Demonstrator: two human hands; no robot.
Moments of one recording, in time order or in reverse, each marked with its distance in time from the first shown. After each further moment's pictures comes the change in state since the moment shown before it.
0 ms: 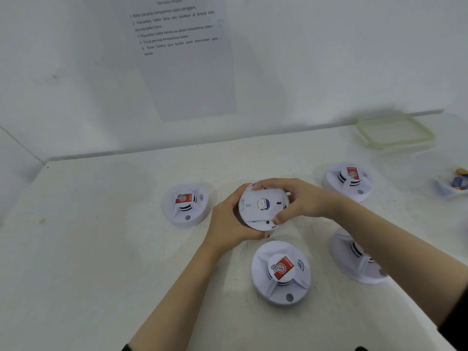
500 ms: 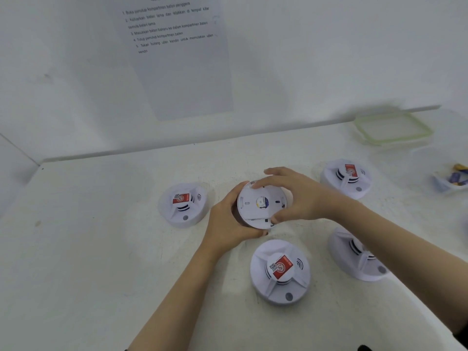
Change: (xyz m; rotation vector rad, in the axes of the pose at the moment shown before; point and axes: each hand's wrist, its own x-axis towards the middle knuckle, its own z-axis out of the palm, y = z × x) left_hand 0.001 -0.008 0.003 0.020 0.033 0.019; right_hand -0.011 -0.017 0.001 -0.484 0.133 -0.060
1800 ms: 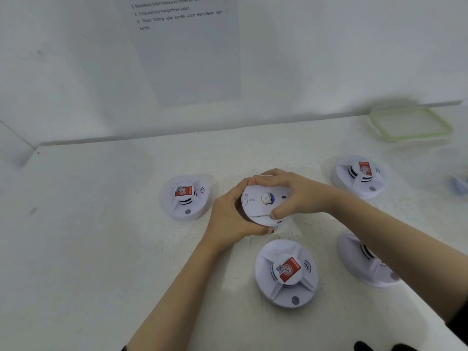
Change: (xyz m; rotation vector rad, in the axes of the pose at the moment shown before) left_hand 0.006 0.001 -0.006 -0.097 -0.081 0.003; right_hand 0.028 0.000 0.011 0.326 -0.178 0.096
